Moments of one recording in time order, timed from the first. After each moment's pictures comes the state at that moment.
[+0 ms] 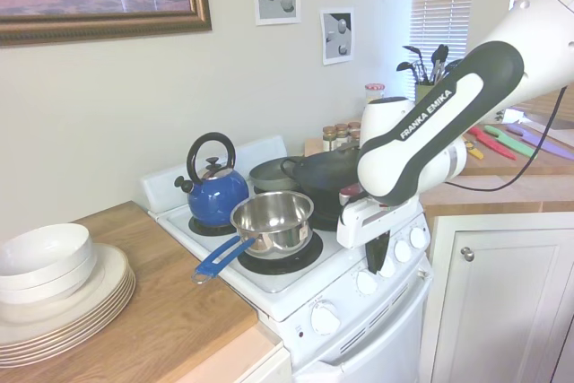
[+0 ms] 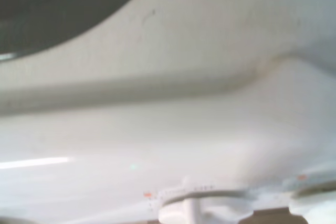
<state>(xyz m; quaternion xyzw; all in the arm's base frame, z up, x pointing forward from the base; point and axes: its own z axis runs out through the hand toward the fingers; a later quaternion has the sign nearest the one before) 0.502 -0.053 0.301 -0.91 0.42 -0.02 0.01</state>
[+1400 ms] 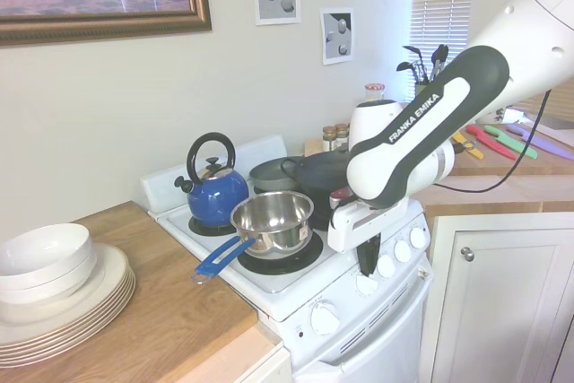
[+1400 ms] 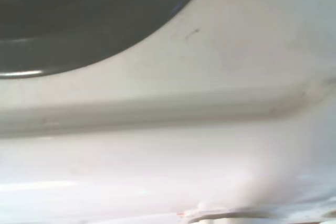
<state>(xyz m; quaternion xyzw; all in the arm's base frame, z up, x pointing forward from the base) 0.514 -0.037 0.296 -0.91 0.41 -0.01 0.01</state>
